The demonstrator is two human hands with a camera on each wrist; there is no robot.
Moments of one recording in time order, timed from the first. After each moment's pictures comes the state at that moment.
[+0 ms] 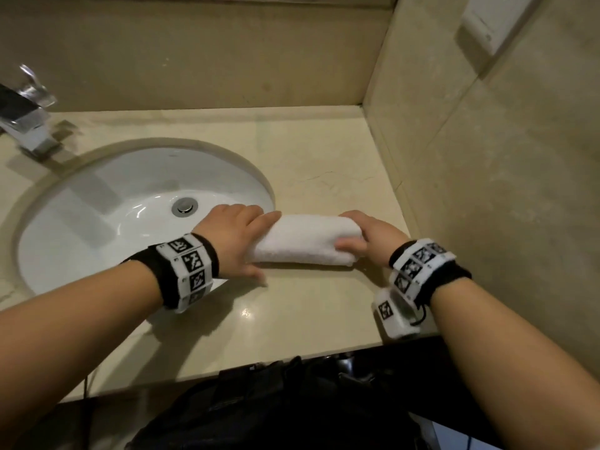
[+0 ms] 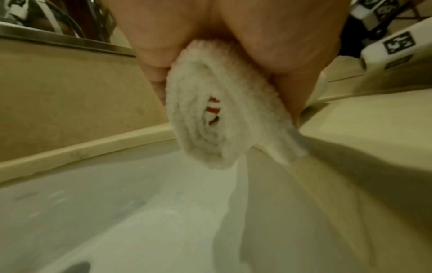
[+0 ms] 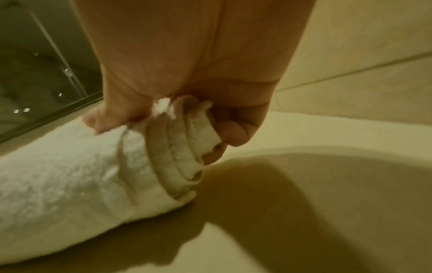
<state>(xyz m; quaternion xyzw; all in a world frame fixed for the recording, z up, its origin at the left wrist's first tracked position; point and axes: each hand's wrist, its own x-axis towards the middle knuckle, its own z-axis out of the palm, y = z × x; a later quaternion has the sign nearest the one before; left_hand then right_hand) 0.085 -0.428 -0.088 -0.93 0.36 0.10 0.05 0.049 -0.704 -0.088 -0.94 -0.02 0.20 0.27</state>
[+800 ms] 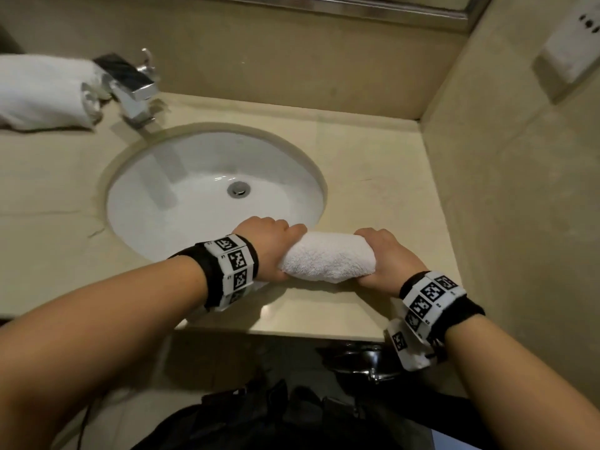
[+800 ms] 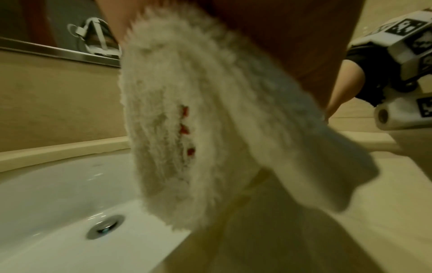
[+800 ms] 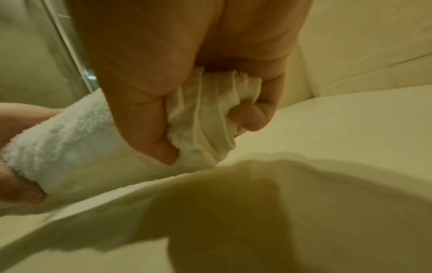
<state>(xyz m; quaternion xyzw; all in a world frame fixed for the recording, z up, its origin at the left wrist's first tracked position) 0.029 -0.404 -0.078 -0.95 0.30 0.12 0.02 0.014 -0.650 -0.094 -0.96 -0.08 0.20 0.20</state>
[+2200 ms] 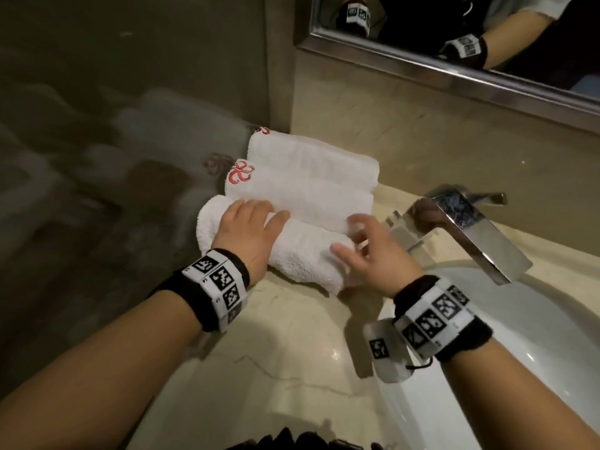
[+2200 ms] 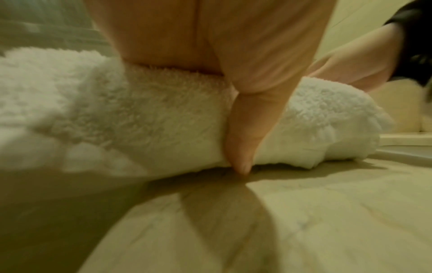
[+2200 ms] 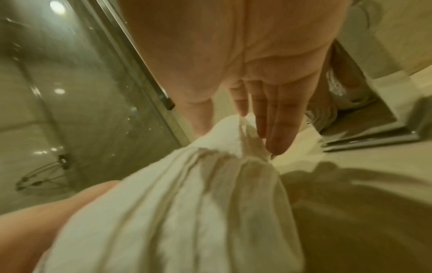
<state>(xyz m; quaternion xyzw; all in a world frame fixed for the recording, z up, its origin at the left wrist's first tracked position) 0.192 0.116 -0.094 -1.00 0.02 0.01 -0.01 0.253 -0.099 -0.080 -0.92 -0.18 0.18 0.30</state>
